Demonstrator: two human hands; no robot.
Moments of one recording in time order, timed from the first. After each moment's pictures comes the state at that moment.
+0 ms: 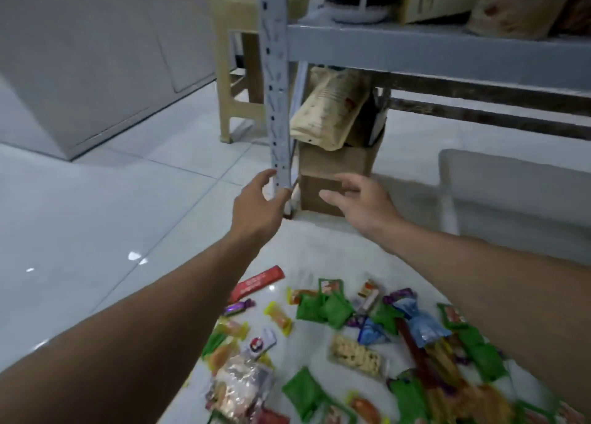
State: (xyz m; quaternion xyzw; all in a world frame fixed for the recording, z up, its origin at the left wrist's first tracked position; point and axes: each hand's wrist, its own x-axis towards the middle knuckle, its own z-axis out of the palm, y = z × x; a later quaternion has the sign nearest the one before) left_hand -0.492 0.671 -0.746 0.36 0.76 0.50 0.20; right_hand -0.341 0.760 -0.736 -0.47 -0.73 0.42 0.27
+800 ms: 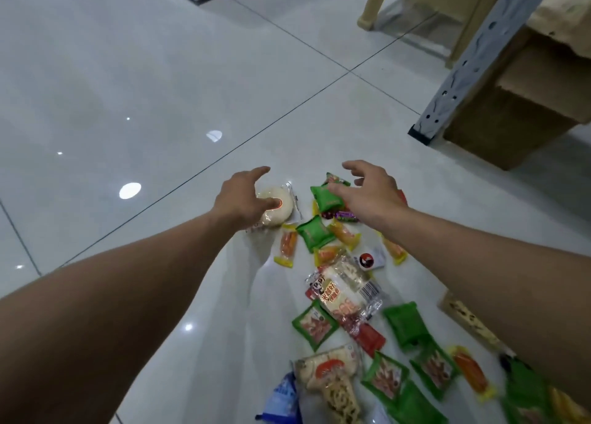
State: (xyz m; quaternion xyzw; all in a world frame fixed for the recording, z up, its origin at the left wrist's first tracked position) left_hand -0.643 0.458 -0.908 0.25 0.90 0.27 0.24; right_hand -0.496 0.621 -0.867 -0.39 -0.82 0.42 0.04
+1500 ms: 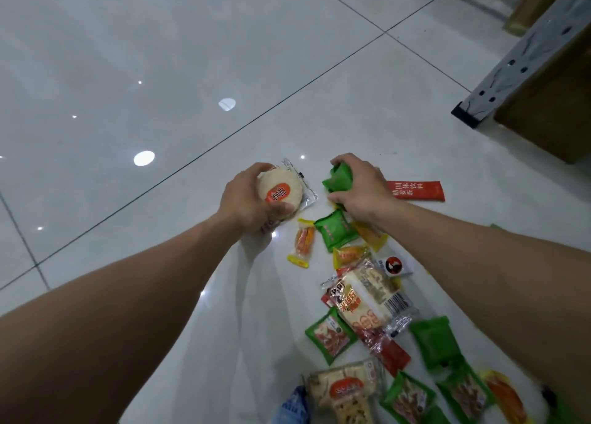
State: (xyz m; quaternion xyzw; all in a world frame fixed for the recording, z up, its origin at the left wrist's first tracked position) left_hand -0.654 0.449 -0.956 0.15 0.86 0.41 0.27; right_hand -0.549 0.624 -0.934 -0.34 -0.86 0.37 -0.05
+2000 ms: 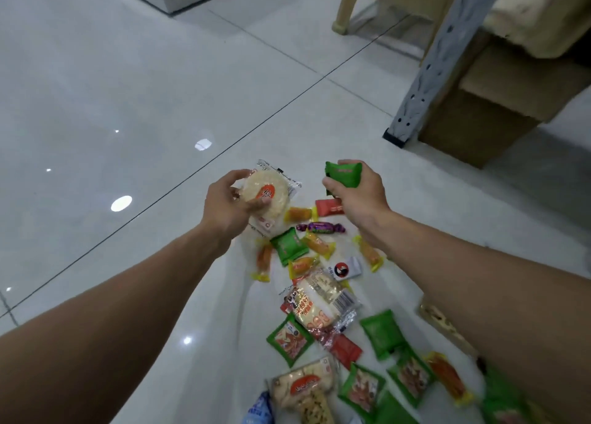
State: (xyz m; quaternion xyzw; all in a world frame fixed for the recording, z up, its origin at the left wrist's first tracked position) left_hand -0.616 0.487 -0.893 0.10 0.76 0.57 0.29; right_hand -0.491 0.651 -0.881 -0.43 -0.68 0.57 0.17
